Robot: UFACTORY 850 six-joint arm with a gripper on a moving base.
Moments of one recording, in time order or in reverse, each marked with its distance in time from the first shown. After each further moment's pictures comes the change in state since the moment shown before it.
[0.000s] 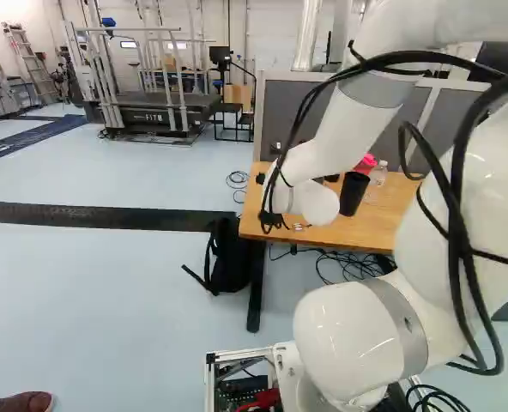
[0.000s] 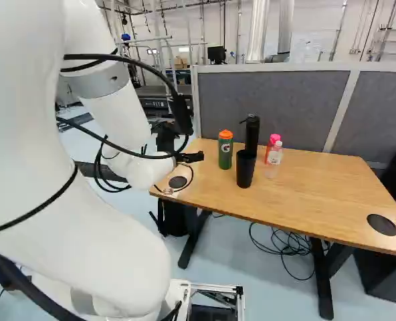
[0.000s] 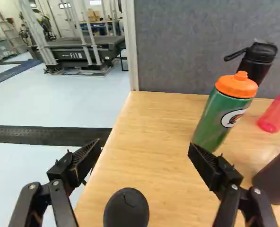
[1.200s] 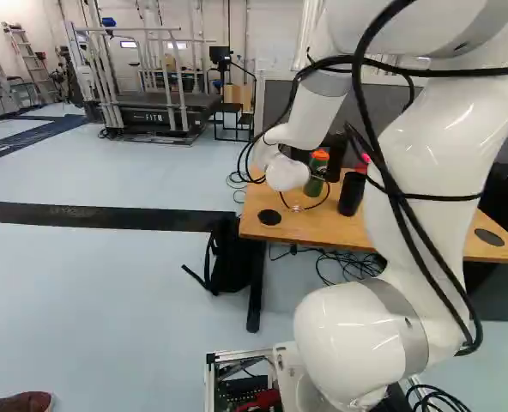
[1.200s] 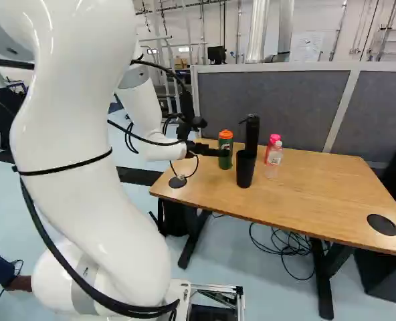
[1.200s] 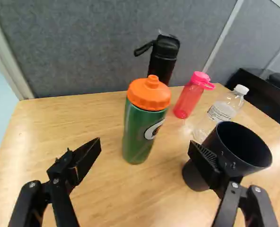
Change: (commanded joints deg) arm 0.8 -16.5 -17.8 45.0 4.8 -27.9
